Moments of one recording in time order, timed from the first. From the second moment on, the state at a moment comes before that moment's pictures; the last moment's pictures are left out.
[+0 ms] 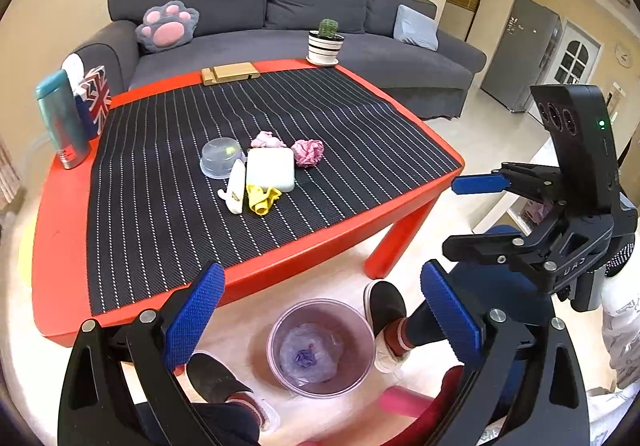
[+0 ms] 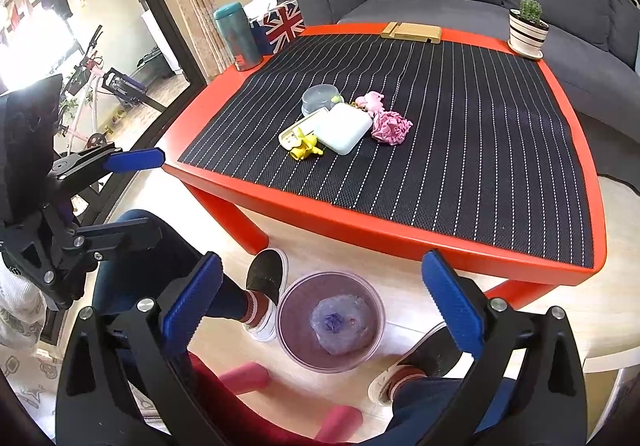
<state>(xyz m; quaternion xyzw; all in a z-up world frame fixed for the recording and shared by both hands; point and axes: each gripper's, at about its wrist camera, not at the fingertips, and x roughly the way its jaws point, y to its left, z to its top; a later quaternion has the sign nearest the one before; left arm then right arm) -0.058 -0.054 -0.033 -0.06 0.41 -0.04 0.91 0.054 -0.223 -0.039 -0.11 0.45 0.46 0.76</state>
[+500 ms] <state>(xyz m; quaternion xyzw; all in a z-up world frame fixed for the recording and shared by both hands) -0.015 -0.028 -0.033 -0.05 0.42 -0.02 0.90 0.081 -0.214 -0.037 -0.10 0.45 0.45 0.77</state>
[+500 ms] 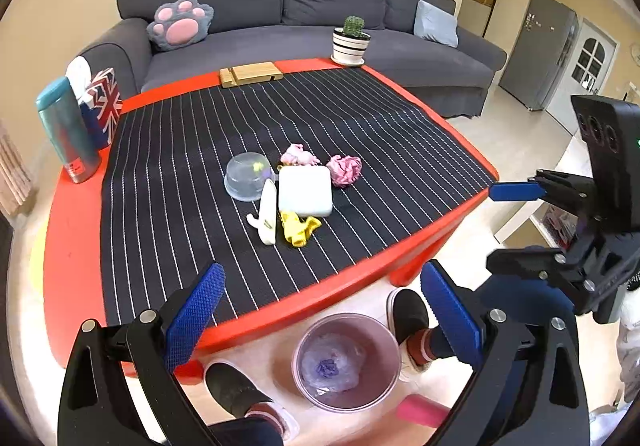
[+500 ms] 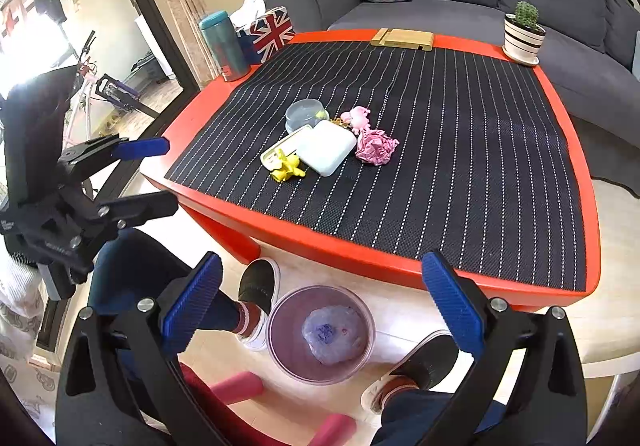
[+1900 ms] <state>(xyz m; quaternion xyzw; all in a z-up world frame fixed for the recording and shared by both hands) 0.082 -0.022 -0.100 -0.03 0.50 -0.08 0.86 0.110 -0.224 -0.056 -0.09 0.47 0.43 0.76</state>
